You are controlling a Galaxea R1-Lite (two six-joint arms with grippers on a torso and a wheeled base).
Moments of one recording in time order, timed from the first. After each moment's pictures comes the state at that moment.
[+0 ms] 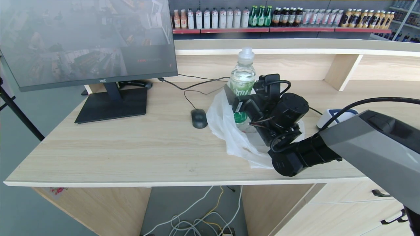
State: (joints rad) left arm 0.00 0.00 0.00 0.00 0.00 0.00; right arm 0.52 2.27 -1.34 -1.40 -0.14 -0.07
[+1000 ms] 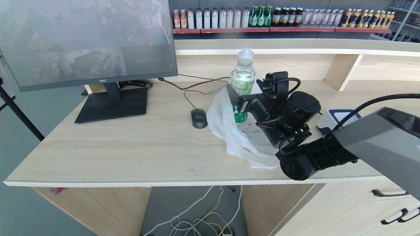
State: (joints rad) left arm 0.00 0.00 0.00 0.00 0.00 0.00; right arm 0.52 2.20 -1.23 -1.42 -0.14 -0.07
